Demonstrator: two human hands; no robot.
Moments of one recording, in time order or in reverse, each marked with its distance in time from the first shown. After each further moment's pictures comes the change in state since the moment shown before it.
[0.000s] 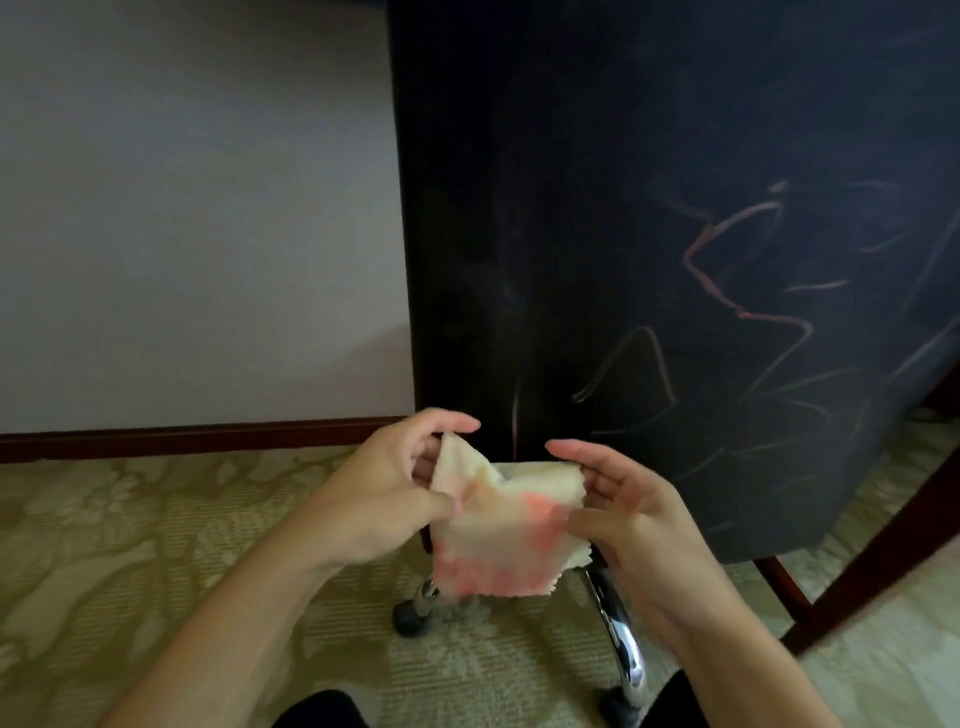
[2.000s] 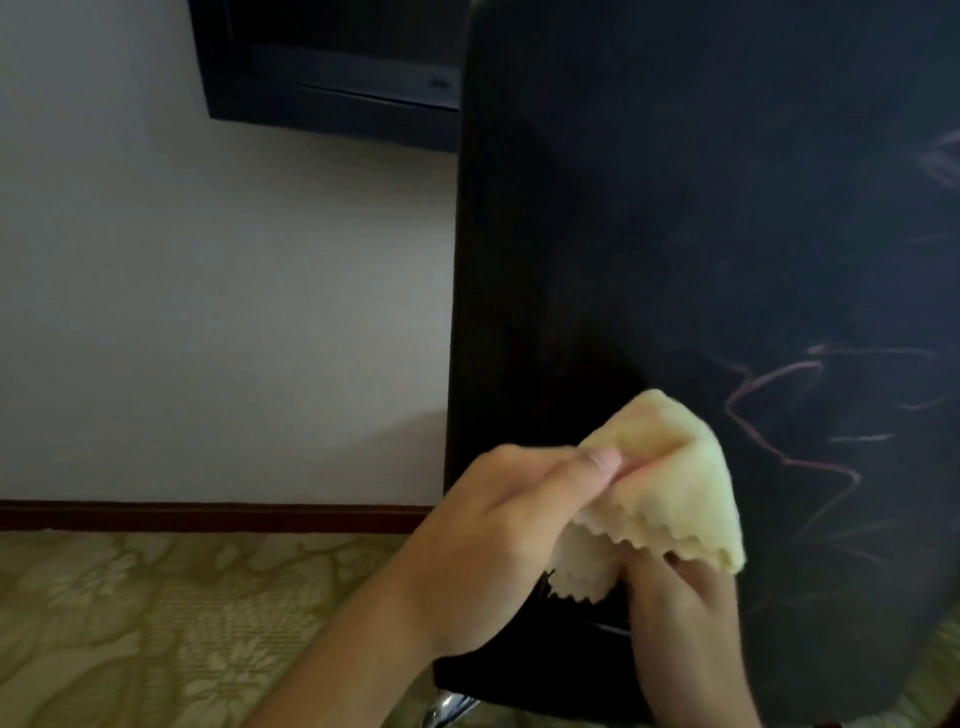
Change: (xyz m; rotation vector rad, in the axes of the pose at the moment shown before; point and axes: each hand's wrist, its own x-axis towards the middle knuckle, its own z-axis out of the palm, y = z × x) left_hand 0.005 0.084 -0.012 -0.267 -0.057 0.527; right_hand 0.020 -0.053 0.051 -0.100 0.343 -0.504
